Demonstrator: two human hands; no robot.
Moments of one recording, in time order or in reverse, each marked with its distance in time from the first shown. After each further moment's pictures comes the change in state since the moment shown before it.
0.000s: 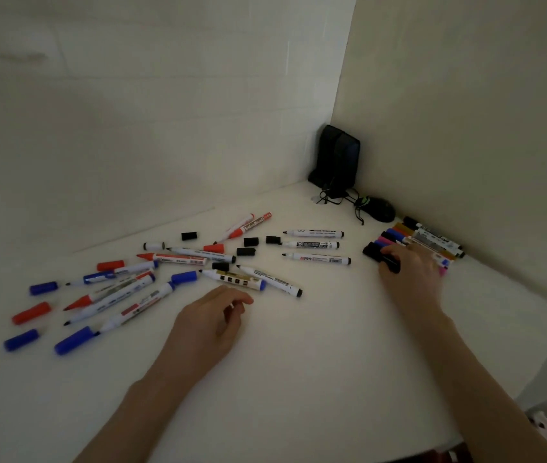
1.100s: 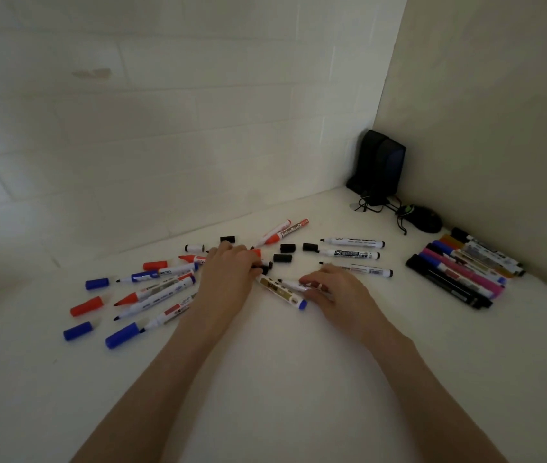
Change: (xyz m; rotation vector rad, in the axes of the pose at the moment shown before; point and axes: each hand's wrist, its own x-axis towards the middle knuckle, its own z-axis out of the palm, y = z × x) left_hand 0.083 -0.028 -0.021 0.460 0.064 -0.078; right_hand -0.042 -0.140 0.043 0.297 -0.412 -0.502
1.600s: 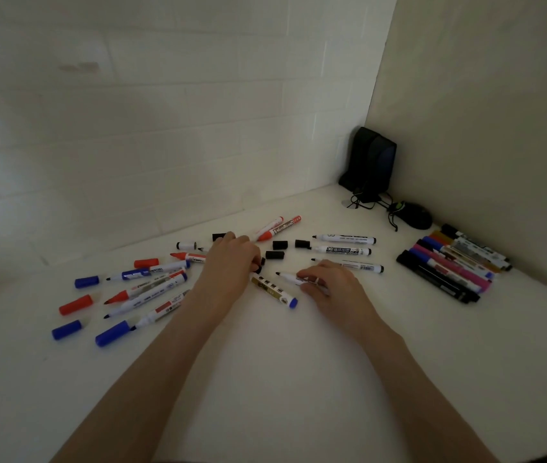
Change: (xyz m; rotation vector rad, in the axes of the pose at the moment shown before) left_hand 0.023 0.006 0.006 0.136 -0.112 0.107; right_hand -0.002 0.001 -0.001 0.008 0.040 0.055
